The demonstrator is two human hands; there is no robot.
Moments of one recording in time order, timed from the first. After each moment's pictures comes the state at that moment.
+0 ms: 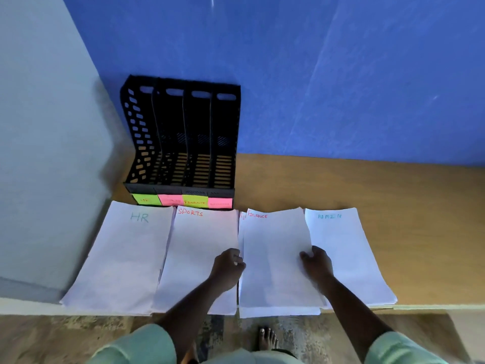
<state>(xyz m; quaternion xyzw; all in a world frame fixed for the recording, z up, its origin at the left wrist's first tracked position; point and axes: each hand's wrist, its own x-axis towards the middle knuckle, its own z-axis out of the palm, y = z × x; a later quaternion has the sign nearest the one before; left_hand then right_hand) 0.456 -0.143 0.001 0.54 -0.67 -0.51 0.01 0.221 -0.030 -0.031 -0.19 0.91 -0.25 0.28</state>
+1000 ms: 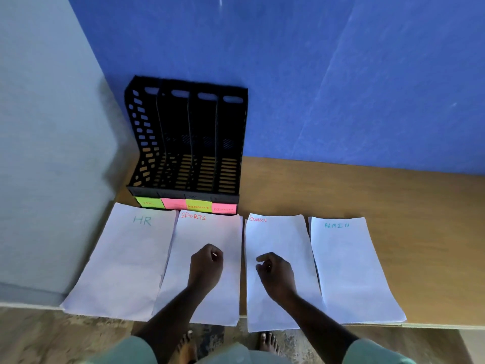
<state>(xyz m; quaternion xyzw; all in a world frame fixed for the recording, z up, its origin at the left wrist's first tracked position) 0.480 -0.175 -0.005 0.61 -0.67 -0.39 0.14 0.310 -0.070 -0.025 -0.37 0.85 -0.25 0.29</state>
